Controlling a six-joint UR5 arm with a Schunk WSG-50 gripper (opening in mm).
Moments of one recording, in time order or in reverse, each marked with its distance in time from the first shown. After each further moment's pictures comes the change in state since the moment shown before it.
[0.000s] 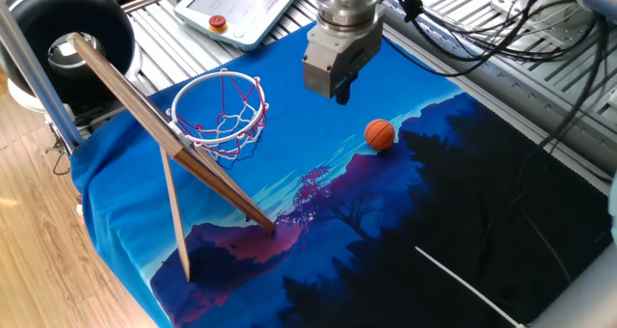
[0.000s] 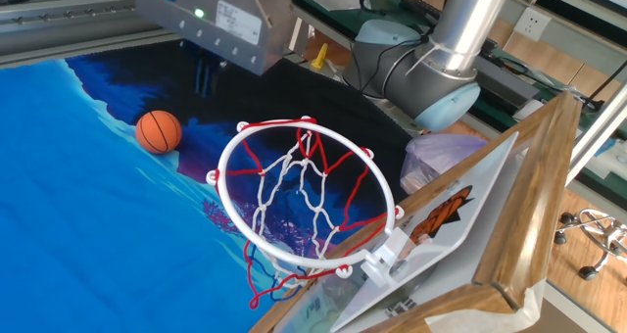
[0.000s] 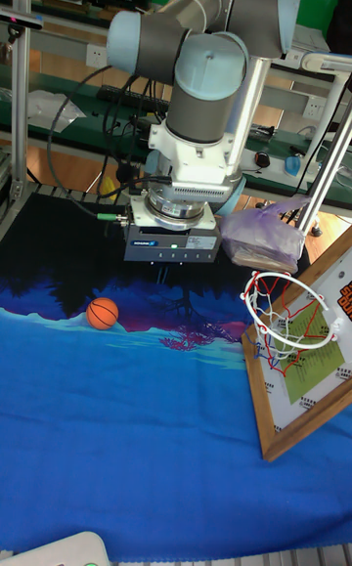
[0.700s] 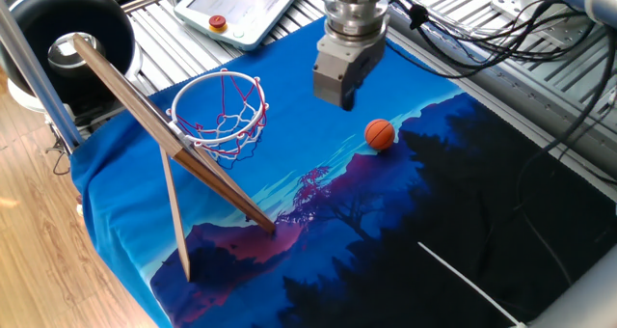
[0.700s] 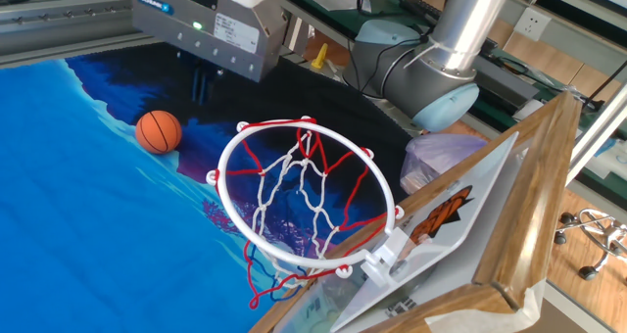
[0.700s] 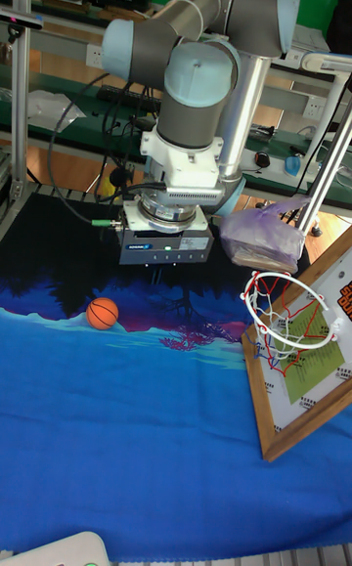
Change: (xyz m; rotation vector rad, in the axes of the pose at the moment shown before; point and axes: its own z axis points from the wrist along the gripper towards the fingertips) arm 0.021 -0.008 0.012 0.008 0.051 -0.043
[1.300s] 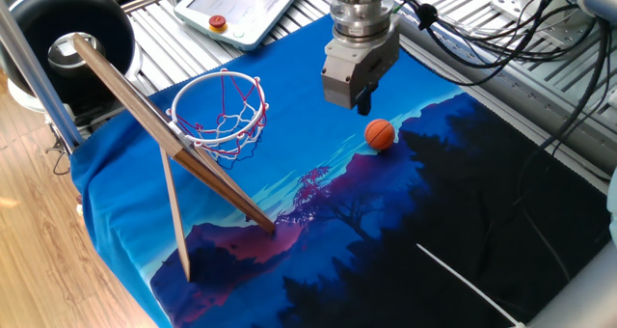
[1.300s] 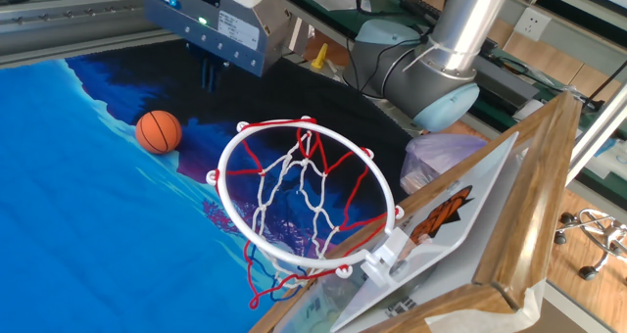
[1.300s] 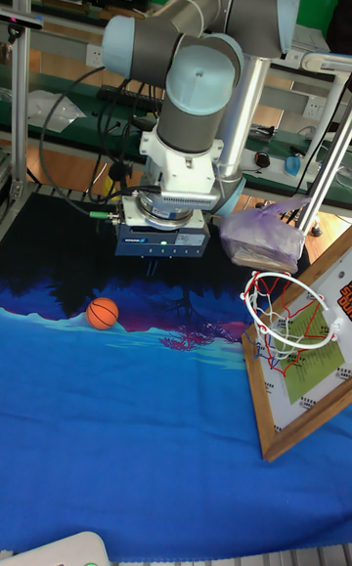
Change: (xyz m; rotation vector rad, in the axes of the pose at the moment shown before) arm 0.011 0.007 0.002 -0.041 0.039 0.006
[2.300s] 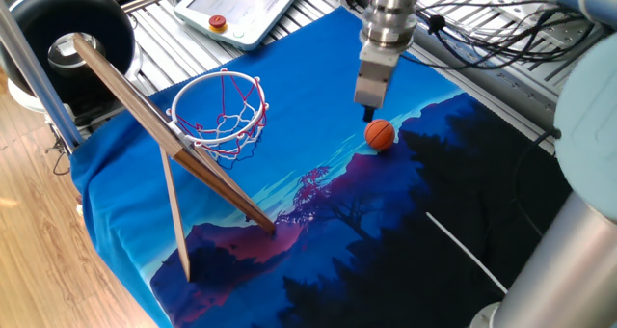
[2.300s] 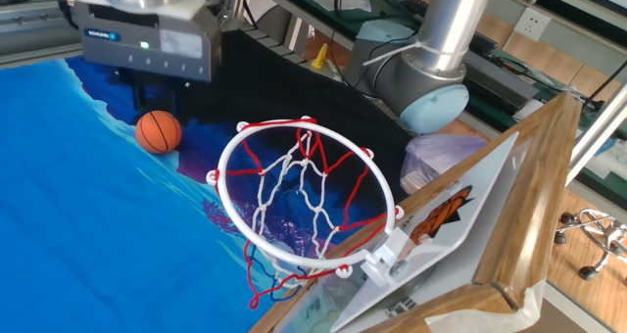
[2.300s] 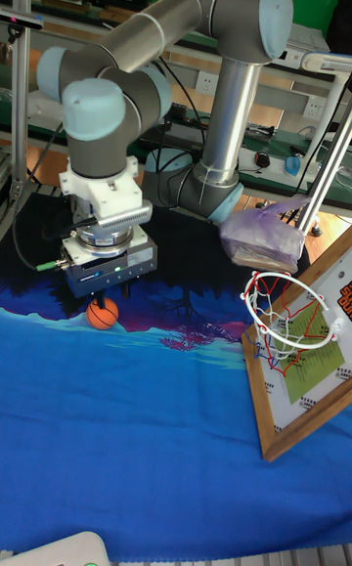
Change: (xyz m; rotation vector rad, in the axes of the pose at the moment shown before) arm -0.023 -0.069 0.048 -0.131 -0.159 -0.363
